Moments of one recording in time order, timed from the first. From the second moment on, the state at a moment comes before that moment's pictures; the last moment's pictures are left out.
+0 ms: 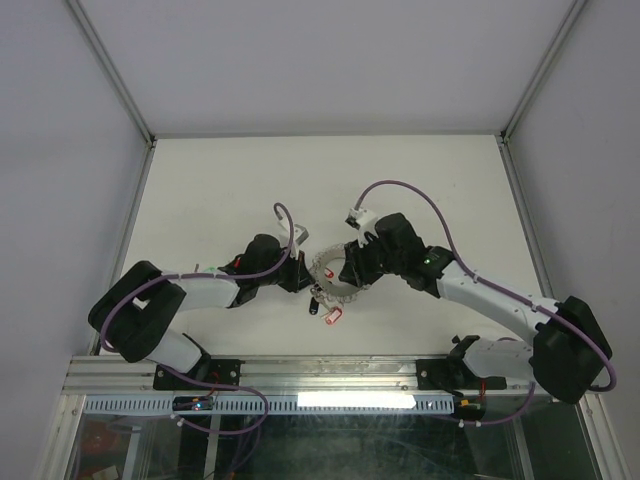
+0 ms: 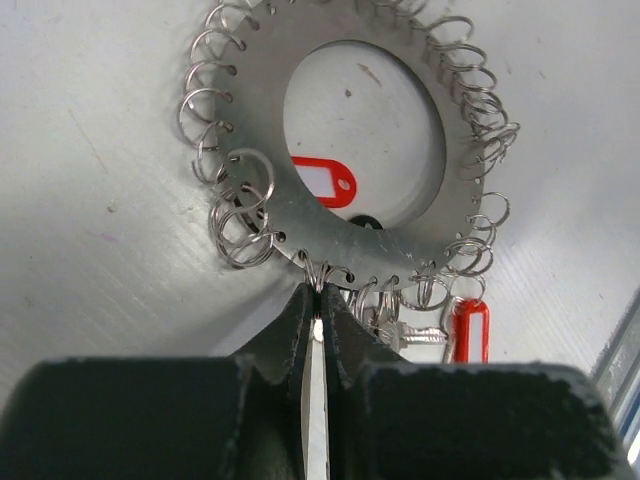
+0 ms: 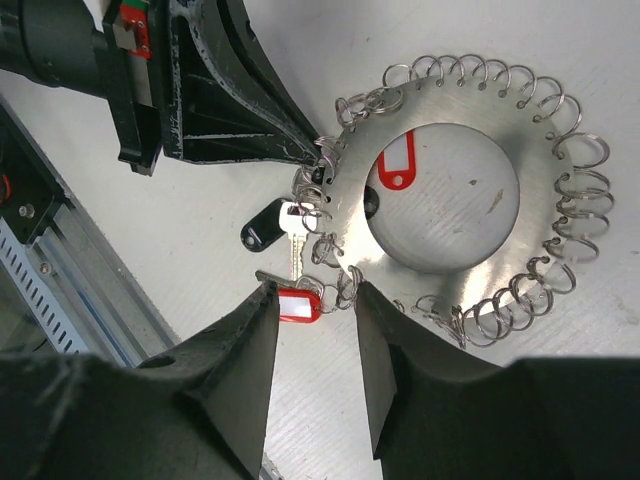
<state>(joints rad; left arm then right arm) -0.67 1.49 0.47 0.43 0.31 -0.34 0.75 1.22 0.75 -0.24 -0.30 0.23</state>
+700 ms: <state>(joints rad) -0.77 1.34 0.61 0.22 0.32 -0.13 0.75 0.92 0.57 -0.03 -0.25 0.12</state>
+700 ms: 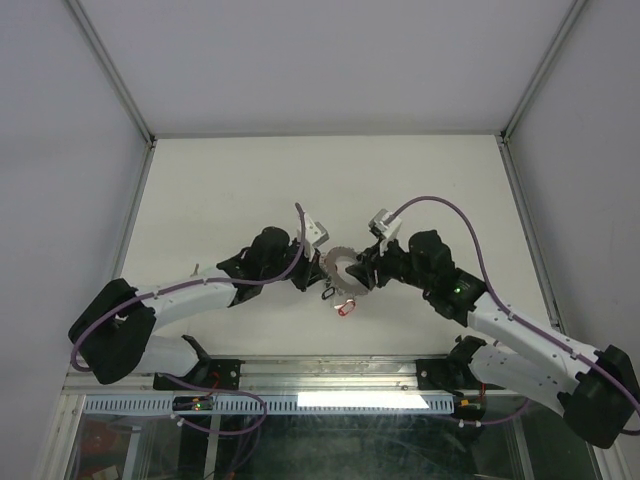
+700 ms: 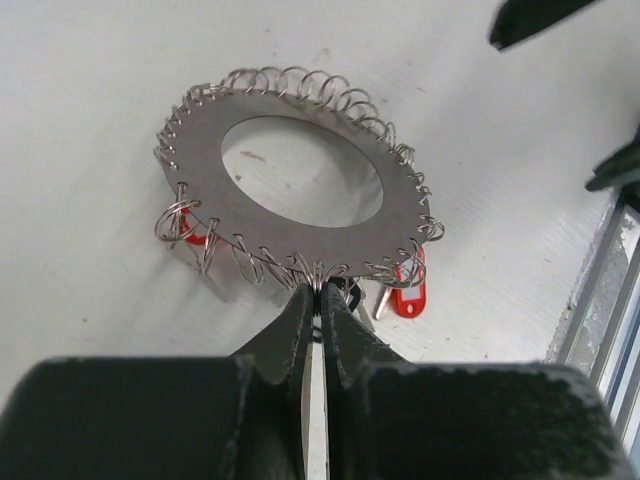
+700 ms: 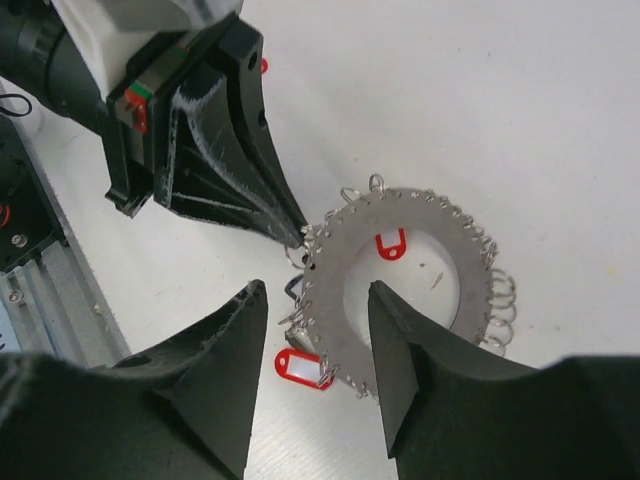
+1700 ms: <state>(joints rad) -0.80 1.19 0.64 0.17 0.46 0.43 0.75 0.88 0.60 -0.14 -0.27 -0.03</state>
